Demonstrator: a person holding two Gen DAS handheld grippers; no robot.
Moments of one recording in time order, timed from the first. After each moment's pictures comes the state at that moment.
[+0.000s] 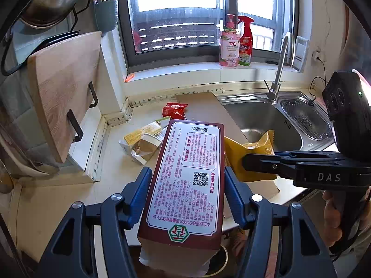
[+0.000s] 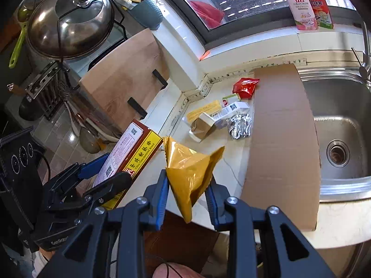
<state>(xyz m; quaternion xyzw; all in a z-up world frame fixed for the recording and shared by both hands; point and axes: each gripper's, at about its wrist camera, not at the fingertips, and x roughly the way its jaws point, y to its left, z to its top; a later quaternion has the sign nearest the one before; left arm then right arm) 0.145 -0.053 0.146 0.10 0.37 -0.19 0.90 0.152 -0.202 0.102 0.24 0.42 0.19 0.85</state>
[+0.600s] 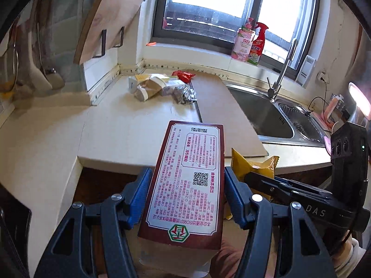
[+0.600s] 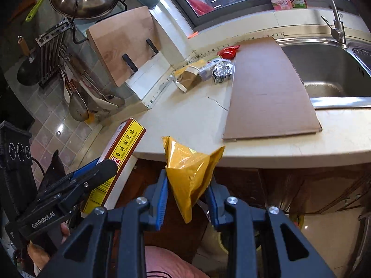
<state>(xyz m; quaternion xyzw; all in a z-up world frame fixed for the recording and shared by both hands) 0.023 0.001 0.030 -0.03 0.38 -0.15 0.91 0.026 -0.170 -0.004 0.21 0.42 0.15 0.87</state>
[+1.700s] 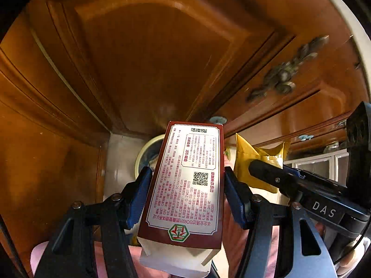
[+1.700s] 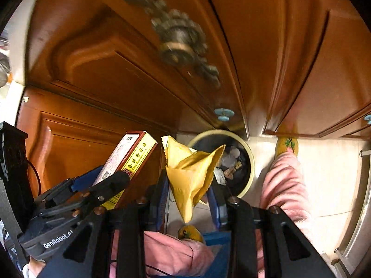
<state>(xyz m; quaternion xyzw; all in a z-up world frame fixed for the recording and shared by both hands) 0.049 -0.008 -0.296 -0.05 0.62 -0.12 0.77 0.036 -0.164 -0.276 0.21 0.64 0.08 0.74</state>
